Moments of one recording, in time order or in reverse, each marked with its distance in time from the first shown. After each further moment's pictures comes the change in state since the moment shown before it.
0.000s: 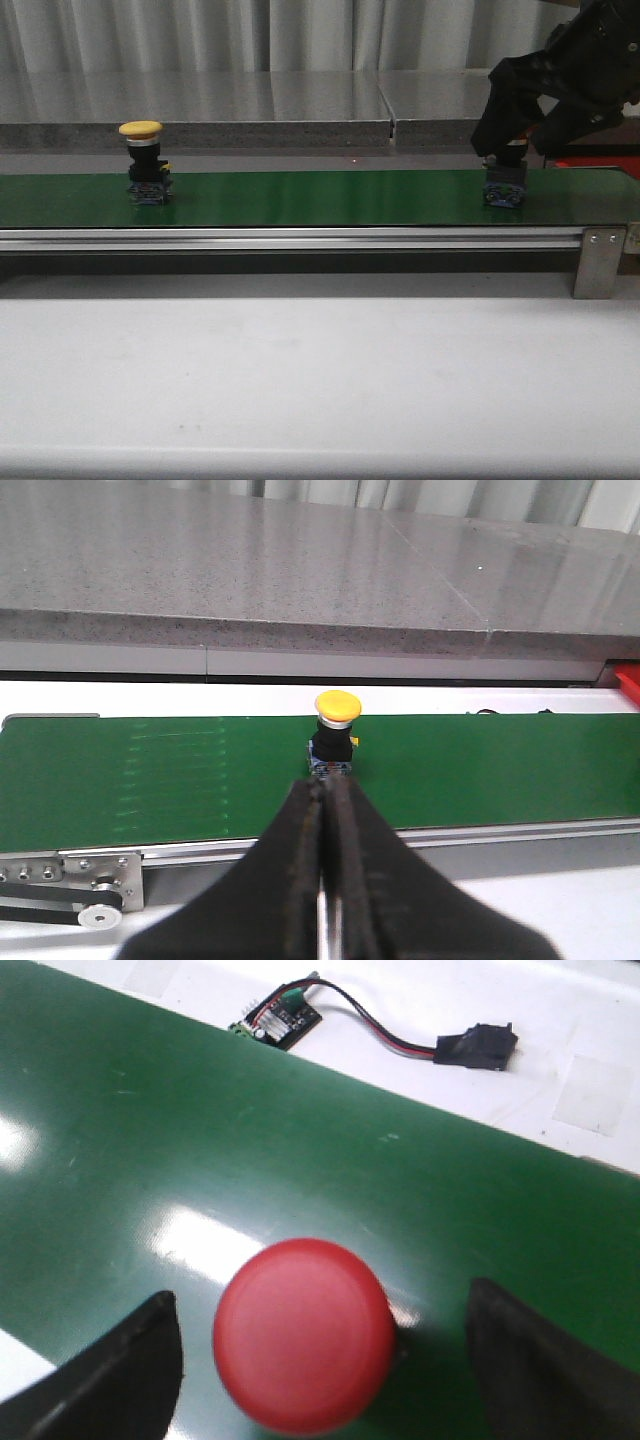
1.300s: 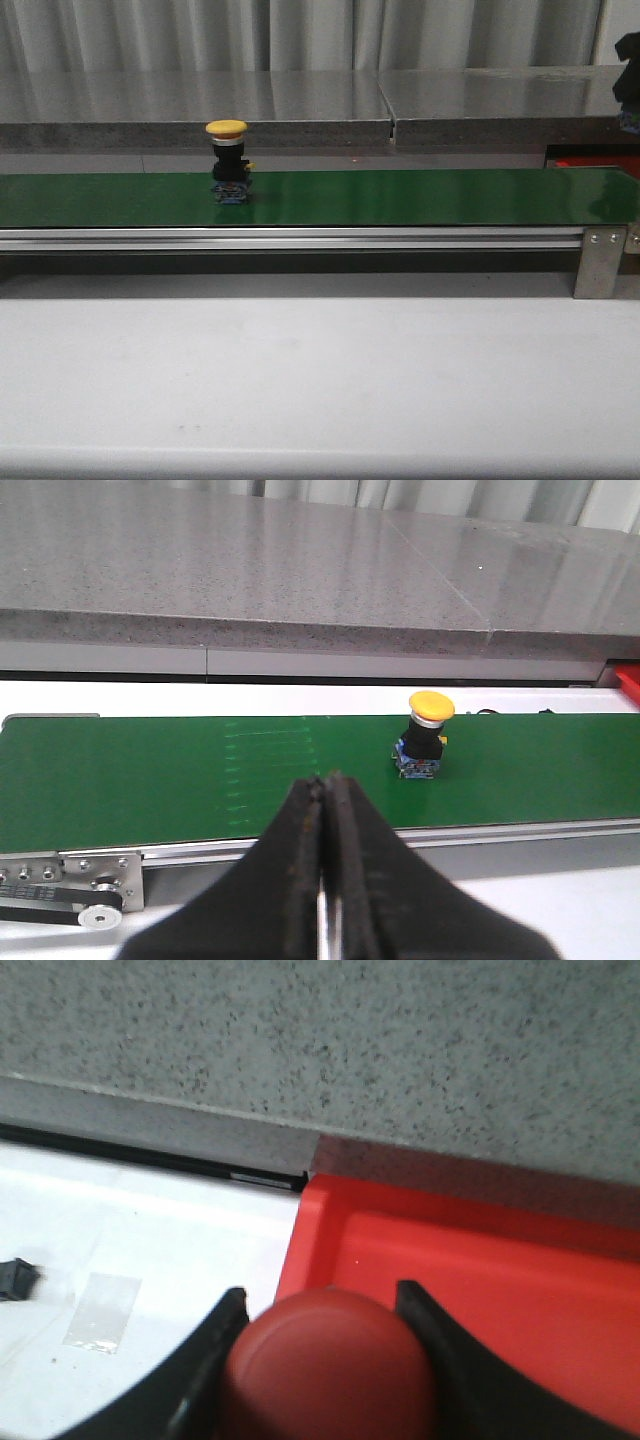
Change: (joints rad) left arm 0.000 0.000 0.000 0.000 0.000 0.002; right arm -0.349 0.449 -0.736 -0.078 0.148 0.026
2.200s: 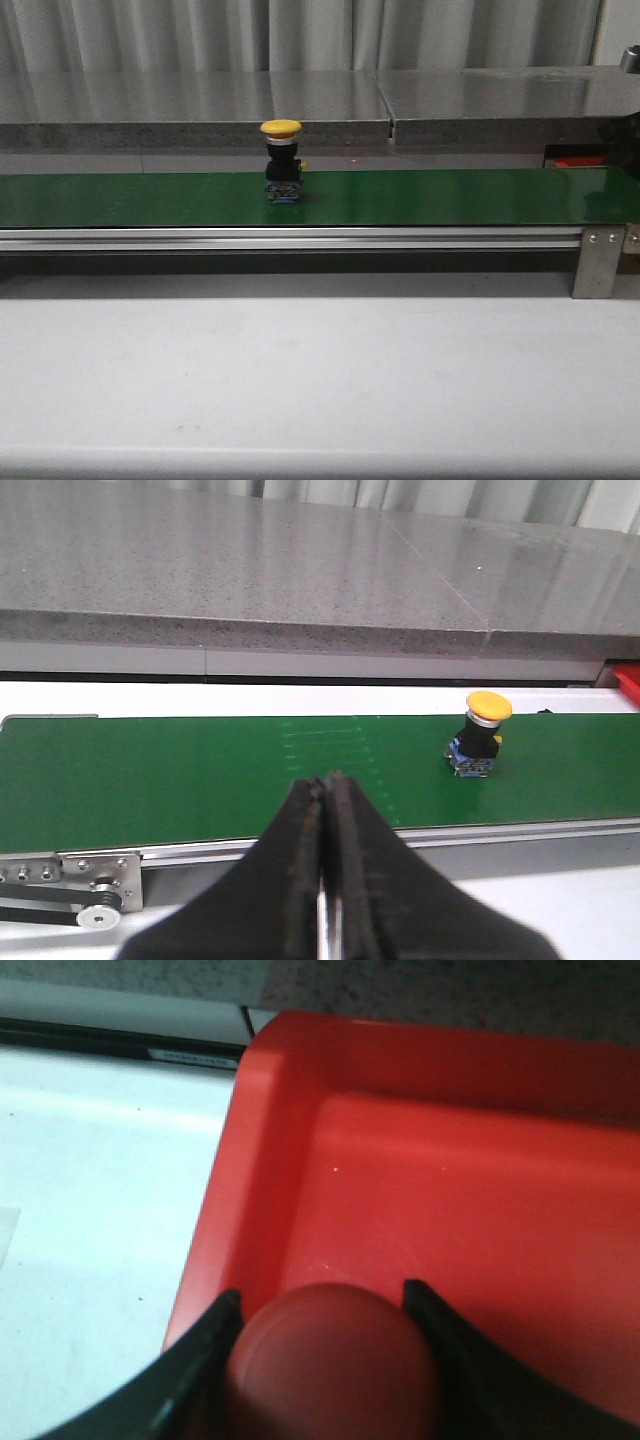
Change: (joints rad) left arm 0.000 0.000 0.000 0.000 0.000 0.000; right arm 0.000 0.170 -0.029 -0.008 -0.042 0.000
